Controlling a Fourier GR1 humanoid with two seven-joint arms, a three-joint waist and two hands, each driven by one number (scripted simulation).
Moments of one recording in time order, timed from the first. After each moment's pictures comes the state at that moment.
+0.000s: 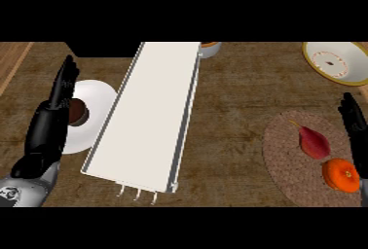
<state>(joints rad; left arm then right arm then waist) -0.24 0.51 -0.30 -1.67 0.06 0.44 -0.10 -0.04 -0.54 0.07 -1.43 -0.16 -0.26 -0.10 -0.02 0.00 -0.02</state>
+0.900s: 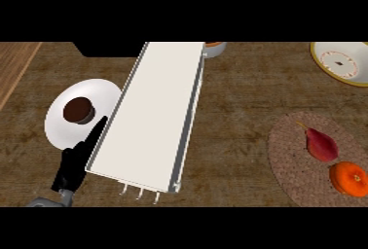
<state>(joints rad) -0.05 0.44 -0.36 -1.38 0.23 0.19 0.00 -0.08 -0.76 -0.20 -1.03 -0.30 0.08 -0.22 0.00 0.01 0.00</state>
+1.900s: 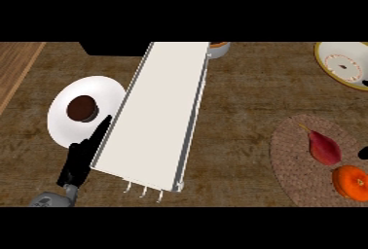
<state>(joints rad) -0.08 0.40 -0.34 -1.30 0.21 0.14 -0.01 -0.29 -0.98 0.22 -1.39 0.19 0.20 0.47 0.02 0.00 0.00</state>
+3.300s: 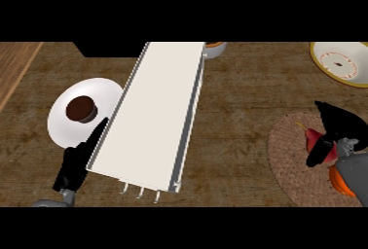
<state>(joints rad) -0.01 0.32 -0.21 -1.37 0.08 0.05 0.03 -0.33 -0.58 0.24 -1.39 0.60 0.38 0.84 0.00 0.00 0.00</state>
